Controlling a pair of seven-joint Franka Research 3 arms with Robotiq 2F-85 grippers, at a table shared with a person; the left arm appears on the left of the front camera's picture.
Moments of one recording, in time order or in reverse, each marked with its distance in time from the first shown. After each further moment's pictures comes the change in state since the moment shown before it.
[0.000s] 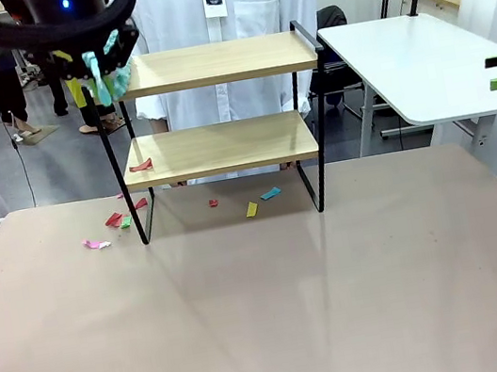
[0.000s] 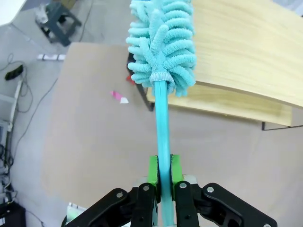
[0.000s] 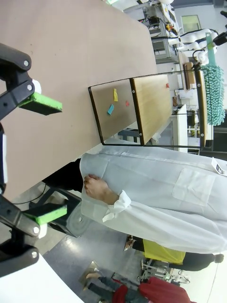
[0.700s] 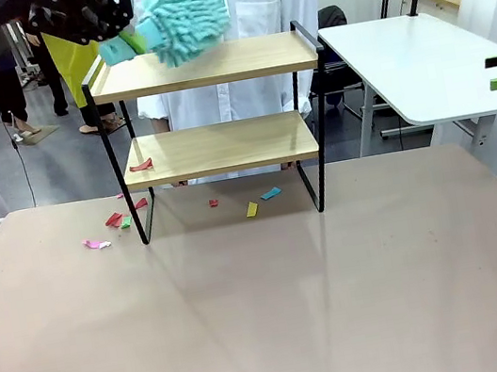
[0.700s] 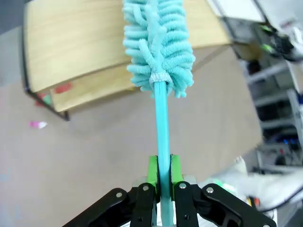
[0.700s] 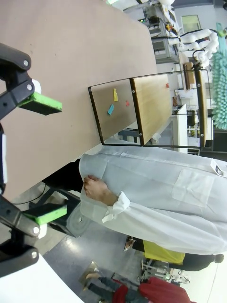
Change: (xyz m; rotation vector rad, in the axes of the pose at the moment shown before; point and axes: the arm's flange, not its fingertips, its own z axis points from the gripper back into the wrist) left arm 0.007 0.036 0.041 -0.599 0.103 -0.343; right arm 0.000 0.000 0.000 0.000 0.000 0.000
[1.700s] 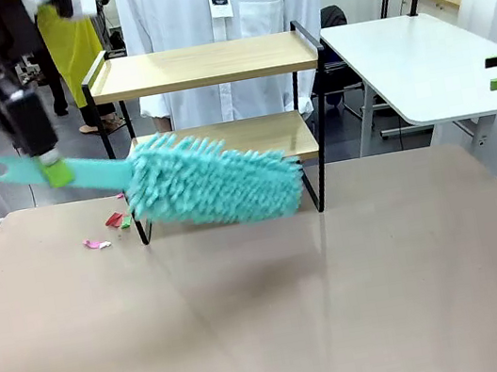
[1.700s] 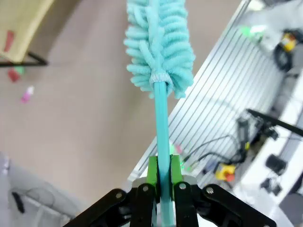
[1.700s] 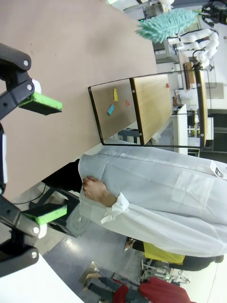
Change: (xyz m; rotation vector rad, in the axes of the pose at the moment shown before) left arm -0.077 0.046 -0.009 -0.007 0.607 -0.587; right arm 0.000 0.000 0.000 0.000 0.000 0.000
